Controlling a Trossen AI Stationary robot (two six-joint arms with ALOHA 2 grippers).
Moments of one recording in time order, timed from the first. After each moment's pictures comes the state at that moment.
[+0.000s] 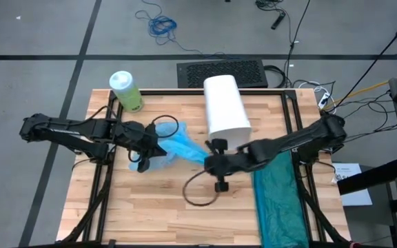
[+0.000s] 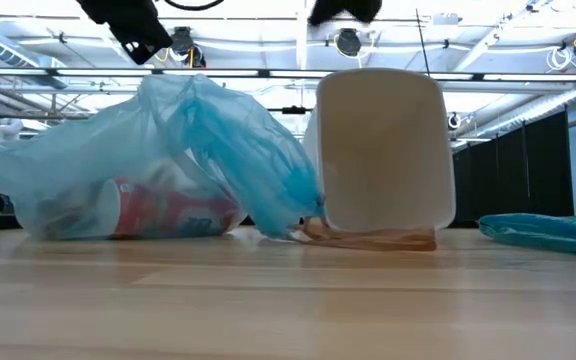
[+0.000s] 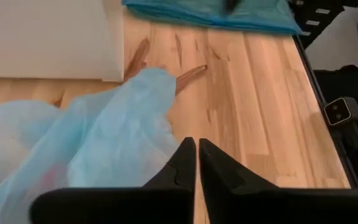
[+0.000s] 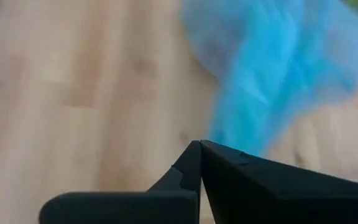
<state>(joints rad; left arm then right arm) -0.07 0.94 0.86 -0.57 0.10 -0.15 0.29 1.69 1.48 -0.68 0.30 0.14</state>
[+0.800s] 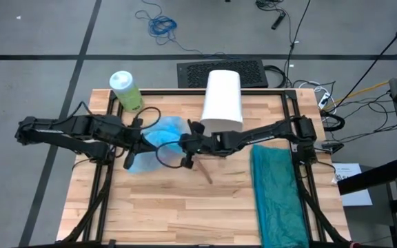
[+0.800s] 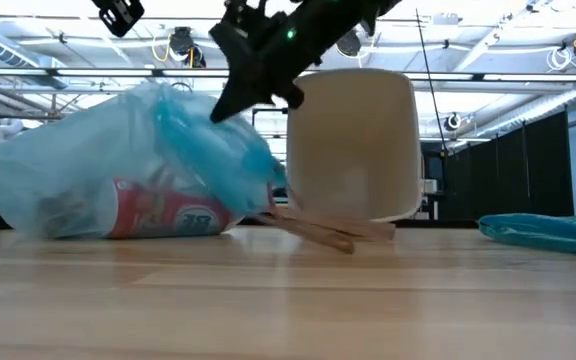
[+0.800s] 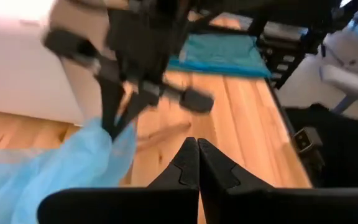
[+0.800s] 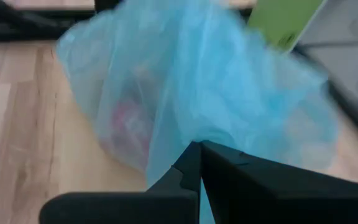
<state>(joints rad) -0.07 0.78 0.86 -0.57 0.11 -0.17 0.06 1.96 1.48 -0.12 0.34 0.10</state>
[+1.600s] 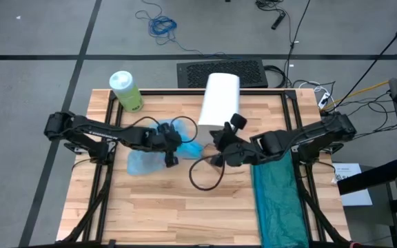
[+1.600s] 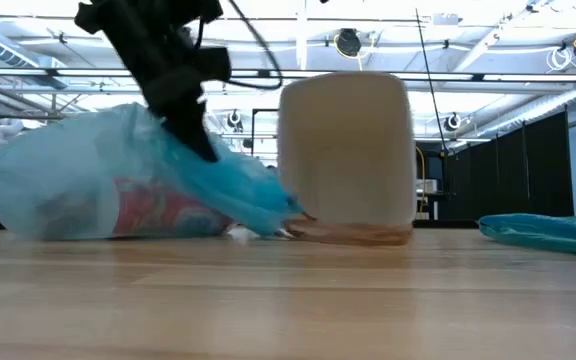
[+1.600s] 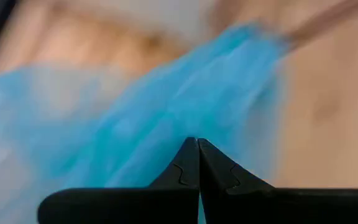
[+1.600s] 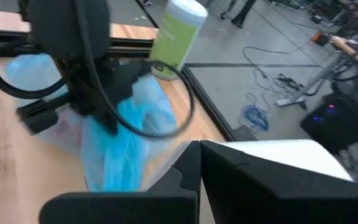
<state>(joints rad) -0.02 1.40 0.86 -0.45 -0.29 -0.17 0.29 1.55 1.48 -0.63 0.87 0.20</state>
